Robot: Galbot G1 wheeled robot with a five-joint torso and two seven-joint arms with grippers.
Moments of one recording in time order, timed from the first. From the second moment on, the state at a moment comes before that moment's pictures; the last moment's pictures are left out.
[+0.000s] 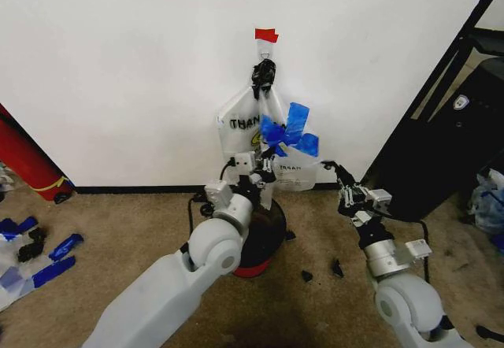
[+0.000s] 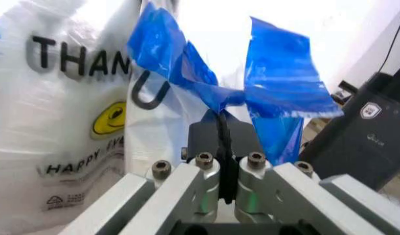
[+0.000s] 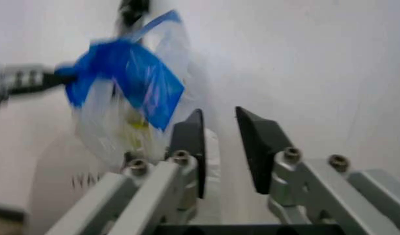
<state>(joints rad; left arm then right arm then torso) 0.78 -1.13 0.19 -2.03 -0.84 0.08 -0.47 -1.44 1.15 0.49 2.14 0.39 0.09 0.01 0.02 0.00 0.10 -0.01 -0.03</state>
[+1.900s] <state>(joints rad) 0.80 -1.13 0.17 -2.06 -0.84 0.10 -0.47 -0.93 0.90 0.12 1.86 0.09 0.15 0.01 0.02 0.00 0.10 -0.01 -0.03</state>
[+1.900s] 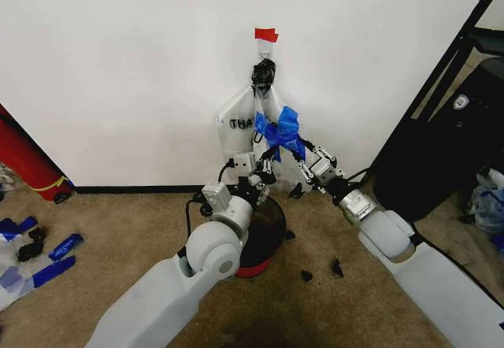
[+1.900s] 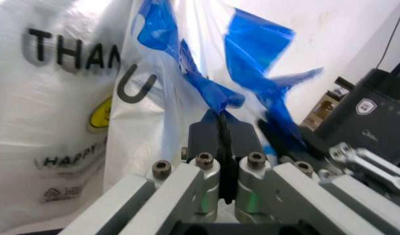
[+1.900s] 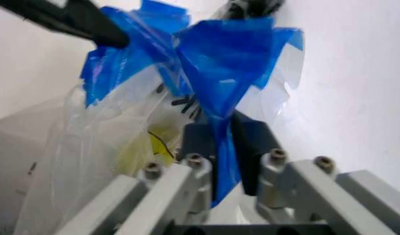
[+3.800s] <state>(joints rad) 1.44 -0.99 -0.12 -2.47 -0.67 0.01 -0.41 -1.67 1.14 0.42 2.36 0.20 0.21 0.00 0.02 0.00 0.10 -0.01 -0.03</state>
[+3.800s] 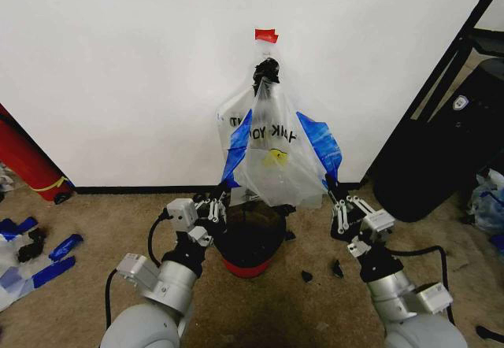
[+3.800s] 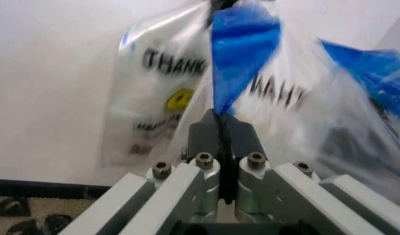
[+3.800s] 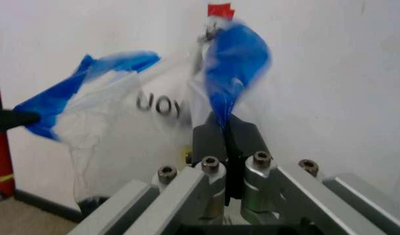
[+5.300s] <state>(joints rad) 1.35 -0.92 -0.21 -2.30 -0.66 -0.06 -0.36 -1.26 1.11 0.19 2.10 0.52 0.11 0.04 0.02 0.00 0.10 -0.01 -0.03</state>
